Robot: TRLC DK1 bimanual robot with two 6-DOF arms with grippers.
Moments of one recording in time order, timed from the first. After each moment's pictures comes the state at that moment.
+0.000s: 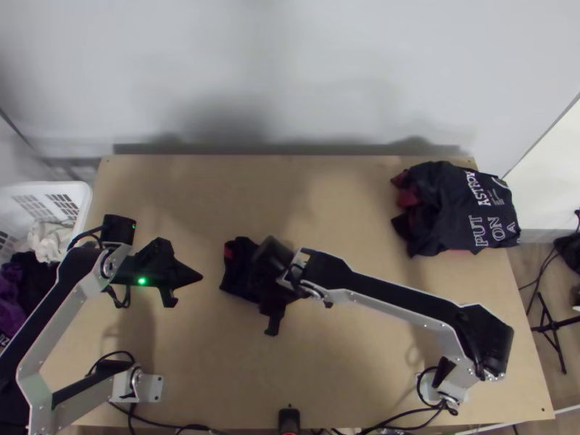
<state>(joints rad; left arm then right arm) -0.02 1.19 0.86 -0.88 0.76 0.79 1.10 1.79 1.46 -0.72 -0.25 -0.25</state>
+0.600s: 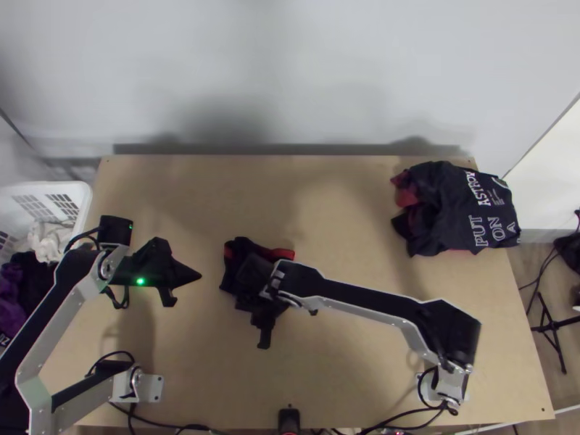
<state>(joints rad) -0.01 1.18 0.85 -0.87 0.76 0.76 1.15 1.94 1.49 -0.70 -0.30 -0.29</state>
